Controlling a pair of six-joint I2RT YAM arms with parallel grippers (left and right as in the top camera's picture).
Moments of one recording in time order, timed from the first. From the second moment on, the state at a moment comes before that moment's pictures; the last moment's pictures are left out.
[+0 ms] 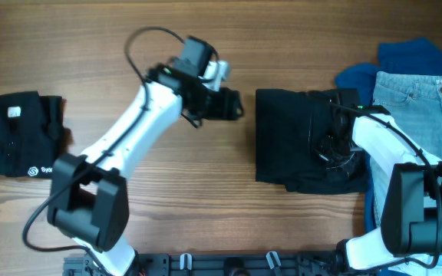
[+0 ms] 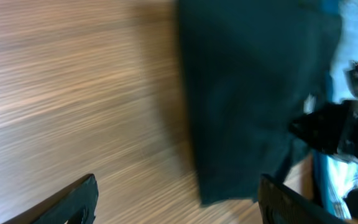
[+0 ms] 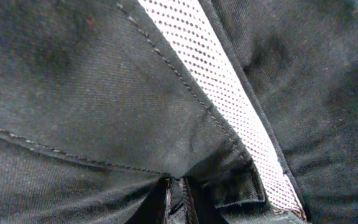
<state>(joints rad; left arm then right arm) -0.47 1.83 1.41 -0.76 0.44 -0.33 0.02 1.70 0.92 -0.86 0.06 0.69</state>
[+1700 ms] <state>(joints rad) -0.37 2.03 1.53 -0.88 0.61 -0.26 0.12 1.72 0.94 -0.48 -0.44 0.50</state>
